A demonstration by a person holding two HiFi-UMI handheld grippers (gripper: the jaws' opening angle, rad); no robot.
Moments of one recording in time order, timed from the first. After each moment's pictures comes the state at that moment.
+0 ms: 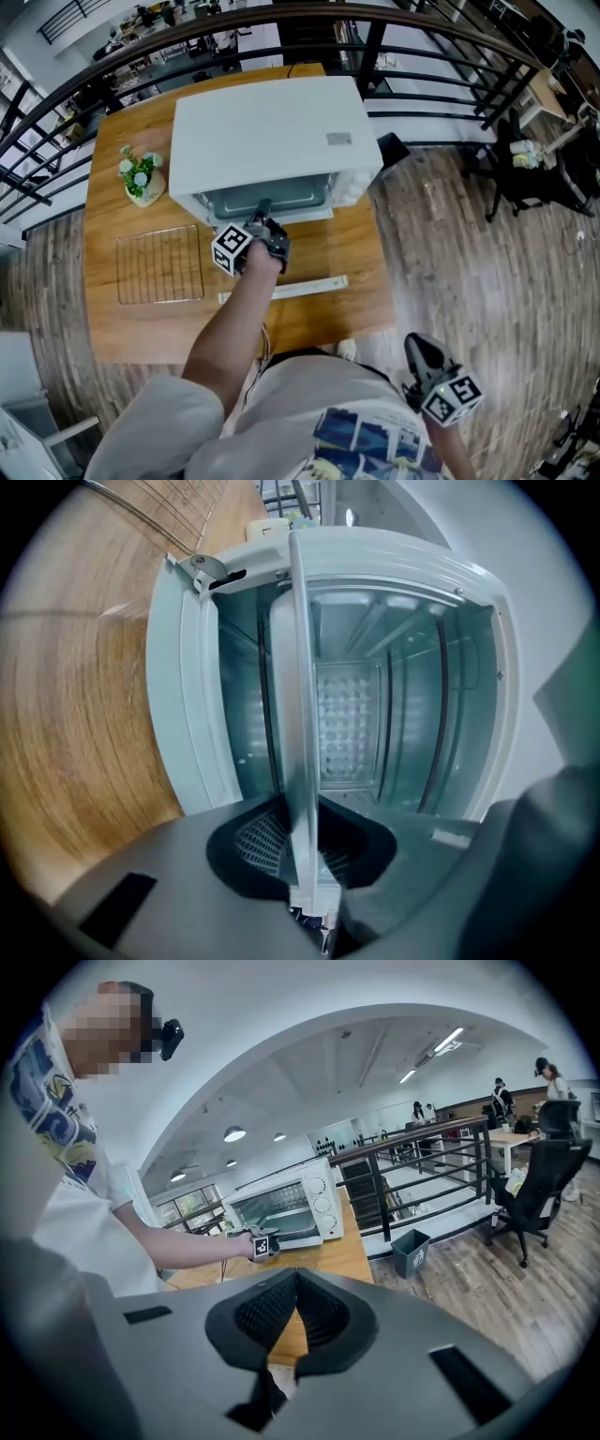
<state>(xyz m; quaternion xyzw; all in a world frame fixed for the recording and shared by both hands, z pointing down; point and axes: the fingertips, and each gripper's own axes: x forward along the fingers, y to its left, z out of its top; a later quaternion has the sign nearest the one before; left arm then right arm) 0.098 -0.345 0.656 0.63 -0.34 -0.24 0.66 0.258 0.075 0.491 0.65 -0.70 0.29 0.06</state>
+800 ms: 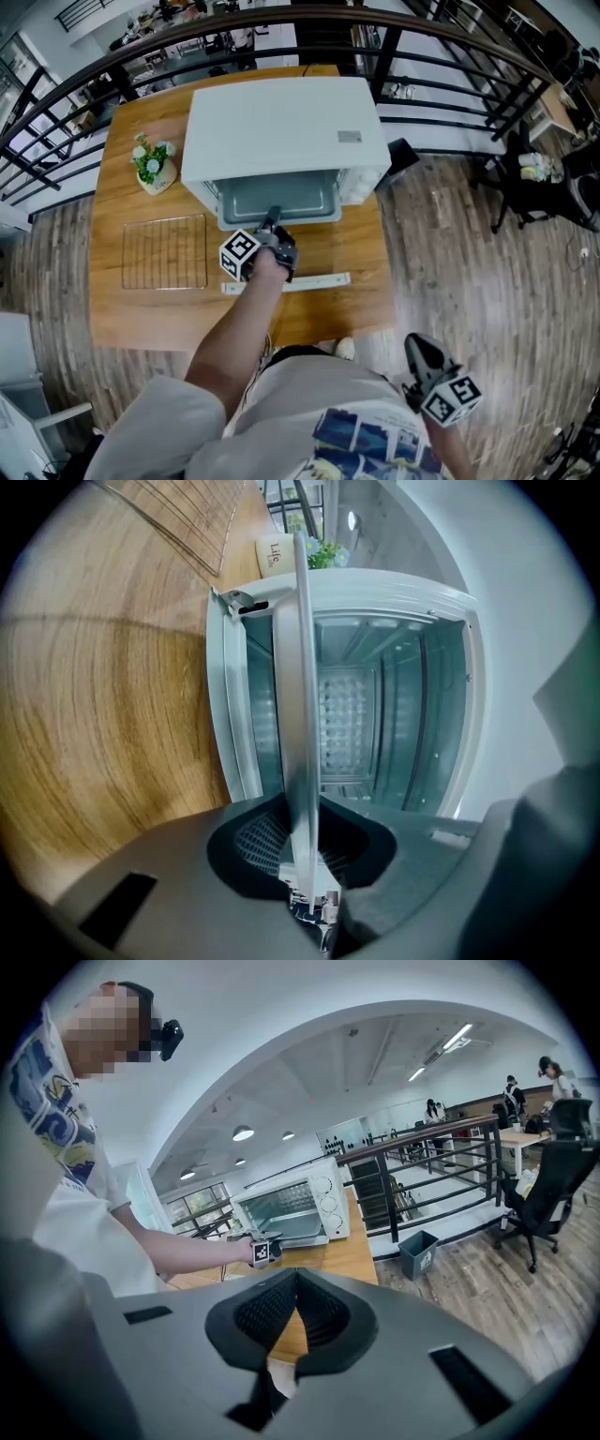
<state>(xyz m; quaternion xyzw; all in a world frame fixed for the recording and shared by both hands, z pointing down) 0.088 -0.307 0.659 0.62 -0.34 -0.24 0.66 0.257 0.079 0.492 0.63 -0.72 0.29 0.06</state>
